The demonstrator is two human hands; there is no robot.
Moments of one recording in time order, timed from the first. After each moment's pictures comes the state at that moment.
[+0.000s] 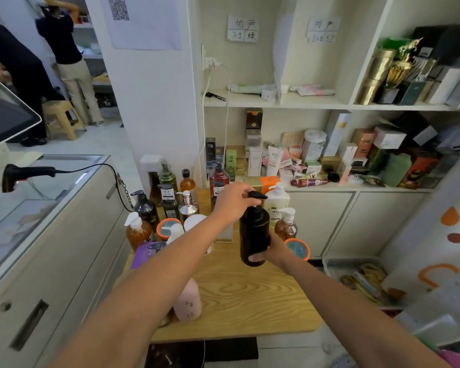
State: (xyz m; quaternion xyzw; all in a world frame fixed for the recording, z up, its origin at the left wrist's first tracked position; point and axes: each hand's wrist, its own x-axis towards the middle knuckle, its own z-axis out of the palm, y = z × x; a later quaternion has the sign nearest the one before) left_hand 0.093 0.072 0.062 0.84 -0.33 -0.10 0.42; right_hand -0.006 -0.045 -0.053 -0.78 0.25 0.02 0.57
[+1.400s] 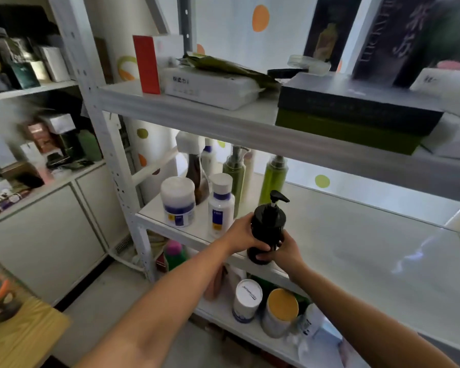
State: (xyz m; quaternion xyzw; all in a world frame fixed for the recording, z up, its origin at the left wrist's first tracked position) left_hand -0.499 -0.149 -0.003 0.47 -0.72 -0.44 0.26; right_hand -0.645 -0.106 -0.040 -0.50 0.66 -0.41 0.38
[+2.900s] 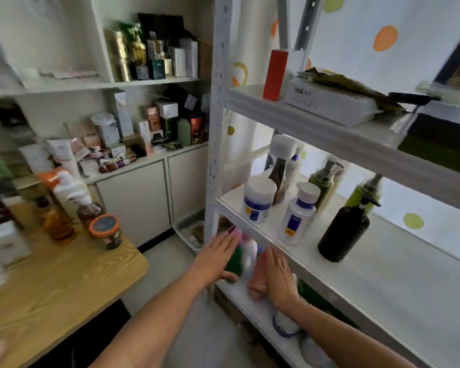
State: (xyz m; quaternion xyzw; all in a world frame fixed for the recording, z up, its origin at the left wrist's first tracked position) left_hand -0.309 -0.060 -0.059 0.62 -0.78 -0.06 0.00; right_hand -0.503 -0.069 -0.067 -0.79 0.58 -0.07 0.18
